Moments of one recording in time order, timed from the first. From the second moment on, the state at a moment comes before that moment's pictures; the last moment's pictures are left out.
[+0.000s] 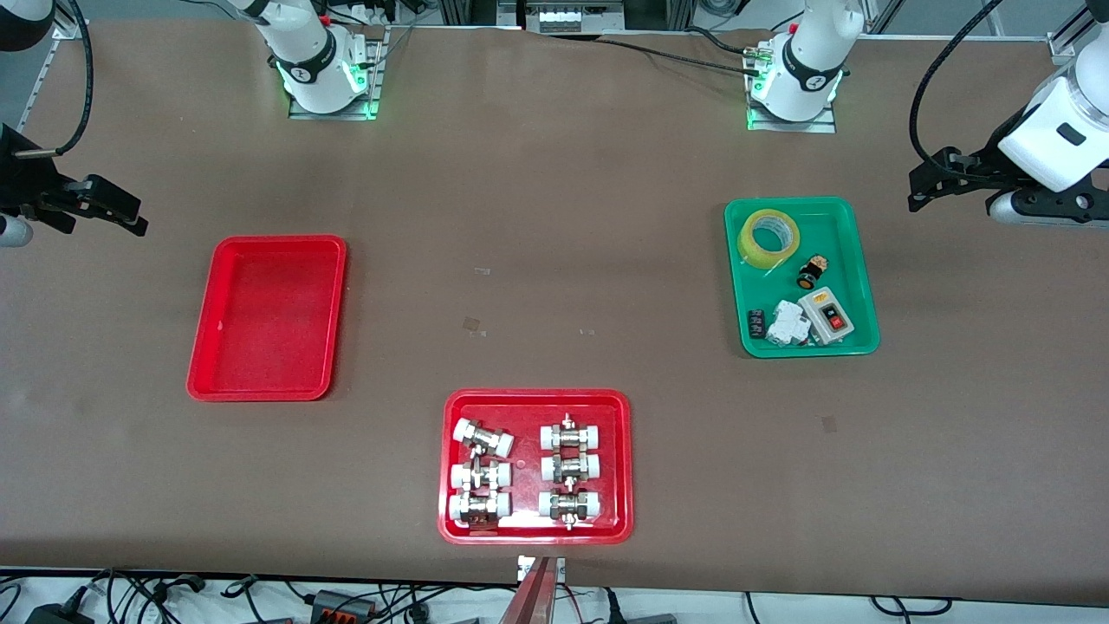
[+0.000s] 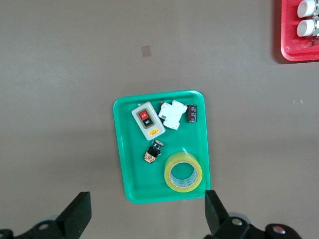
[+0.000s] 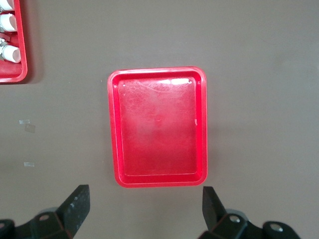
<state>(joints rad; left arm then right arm) -0.02 -0.04 -0.05 -1.64 0.00 1.56 -0.03 -0.04 -0.01 0.00 -1.70 0.01 1.70 -0.02</state>
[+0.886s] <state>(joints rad) -0.02 0.00 -0.05 -1.84 0.00 1.58 -0.03 -0.04 -0.01 0.00 -1.70 0.01 1.70 -0.02</state>
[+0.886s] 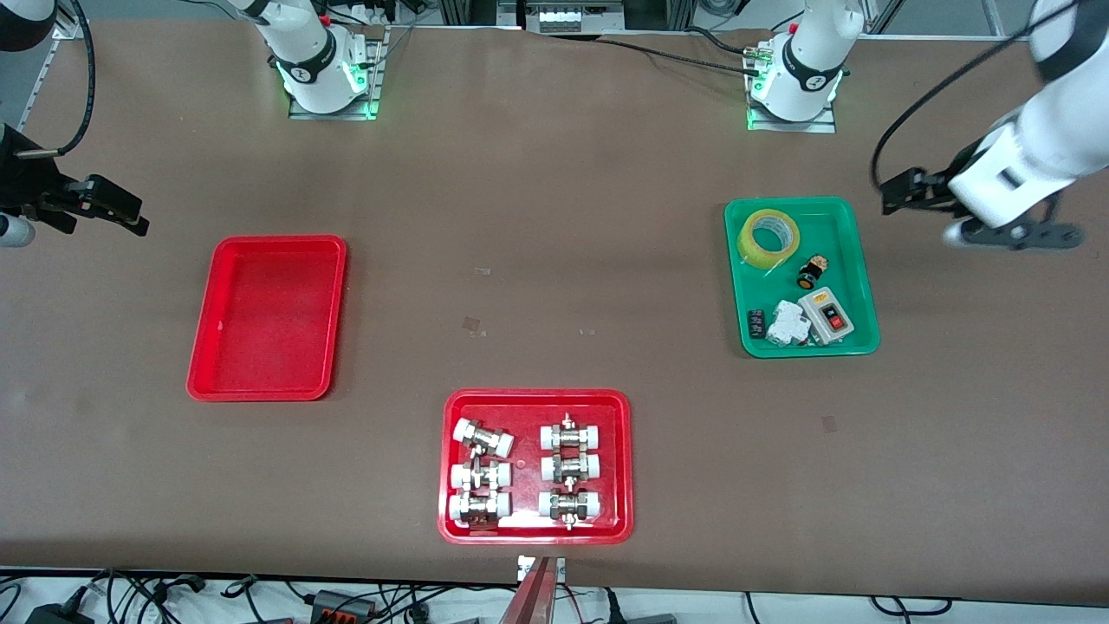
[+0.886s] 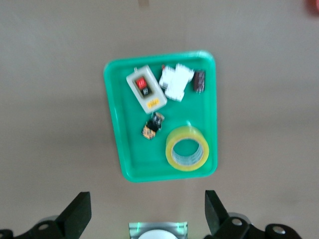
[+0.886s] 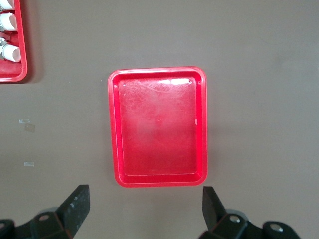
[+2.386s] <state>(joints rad) -0.01 0.26 -0.05 -2.38 -0.11 2.12 -0.03 -0.05 0.00 0.00 -1.70 0.01 1.68 -0.02</state>
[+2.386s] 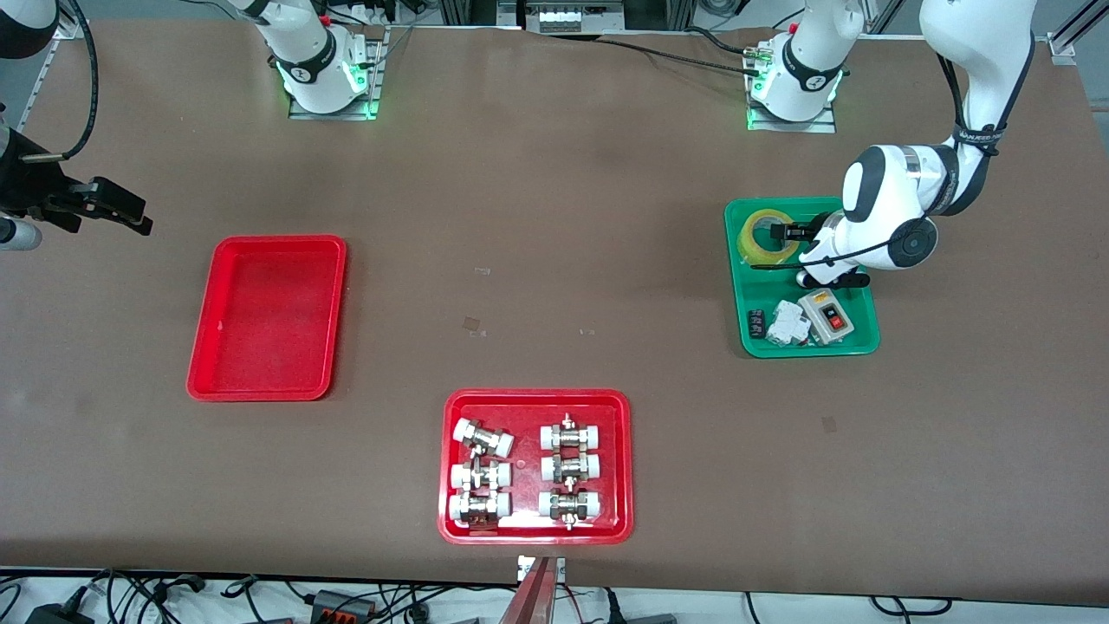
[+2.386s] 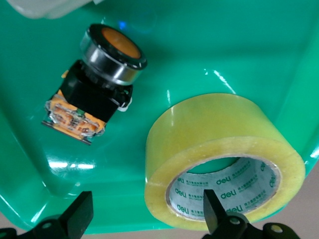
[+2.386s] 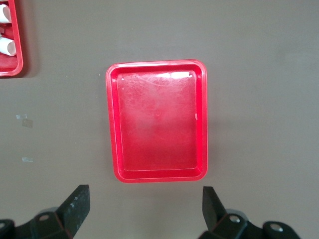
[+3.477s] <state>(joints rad) -0.01 0.26 -0.05 -2.30 -0.14 2.03 -0.03 -0.05 0.01 -0.01 -1.70 0.01 1.68 -0.02</state>
